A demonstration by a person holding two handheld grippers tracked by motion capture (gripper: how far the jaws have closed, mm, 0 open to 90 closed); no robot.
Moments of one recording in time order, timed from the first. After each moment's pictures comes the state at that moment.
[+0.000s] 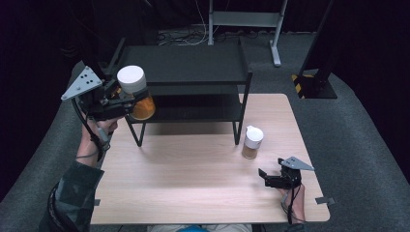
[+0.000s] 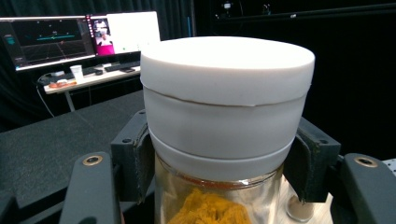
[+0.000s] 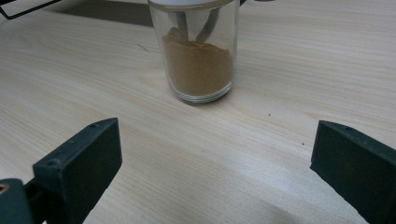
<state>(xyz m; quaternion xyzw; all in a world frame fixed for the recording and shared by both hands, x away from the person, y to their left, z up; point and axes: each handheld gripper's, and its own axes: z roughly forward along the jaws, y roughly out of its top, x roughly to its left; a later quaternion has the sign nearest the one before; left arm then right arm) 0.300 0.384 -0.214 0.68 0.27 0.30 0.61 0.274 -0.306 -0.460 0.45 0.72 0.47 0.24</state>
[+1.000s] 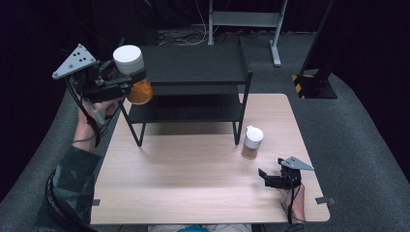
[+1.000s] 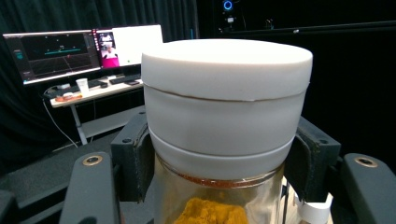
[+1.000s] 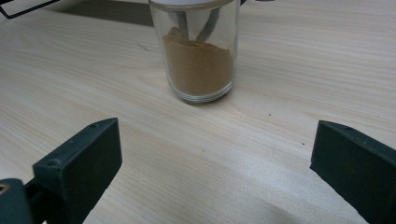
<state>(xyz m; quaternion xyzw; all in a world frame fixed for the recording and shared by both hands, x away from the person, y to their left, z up) 0.315 0.381 -0.182 0.67 0.26 0.31 0.62 0.274 -0.306 -0.459 0.45 0.72 0.47 0.23</state>
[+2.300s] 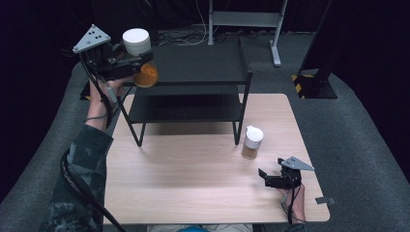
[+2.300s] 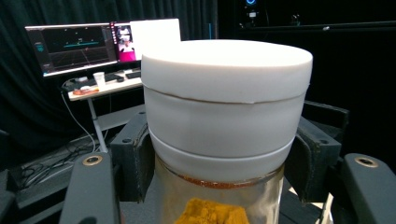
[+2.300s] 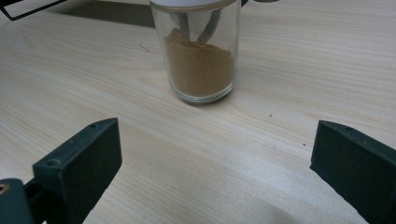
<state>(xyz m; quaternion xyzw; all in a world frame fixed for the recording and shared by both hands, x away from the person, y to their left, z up) 0.359 0.359 -0.168 0.66 0.30 0.32 0.60 0.274 -0.308 -0.460 0.45 0.72 0.47 0.23</state>
